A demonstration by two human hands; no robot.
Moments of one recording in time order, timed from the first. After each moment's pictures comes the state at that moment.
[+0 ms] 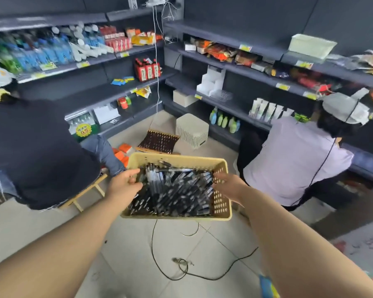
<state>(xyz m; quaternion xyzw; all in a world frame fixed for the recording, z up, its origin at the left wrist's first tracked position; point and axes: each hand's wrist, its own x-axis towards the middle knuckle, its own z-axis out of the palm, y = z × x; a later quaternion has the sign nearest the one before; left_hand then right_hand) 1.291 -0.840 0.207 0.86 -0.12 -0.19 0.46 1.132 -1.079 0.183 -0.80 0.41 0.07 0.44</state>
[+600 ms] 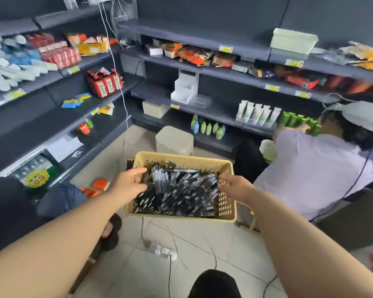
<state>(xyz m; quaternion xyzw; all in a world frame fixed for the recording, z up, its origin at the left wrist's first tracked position) 1.620 -1.001 0.199 0.84 -0.31 -0.29 0.32 1.375 -1.186 0.169 -0.73 0.52 0.01 0.44</state>
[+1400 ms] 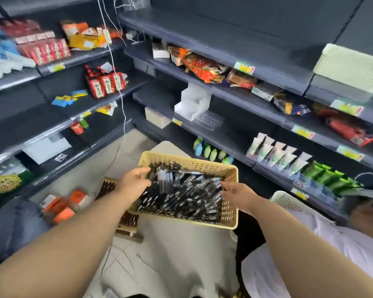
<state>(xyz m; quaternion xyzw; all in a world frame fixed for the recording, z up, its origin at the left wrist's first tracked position) 1.688 -1.403 0.163 0.86 -0.14 -0.28 0.41 1.473 -1.613 0.139 -0.76 0.45 0.11 0.45</state>
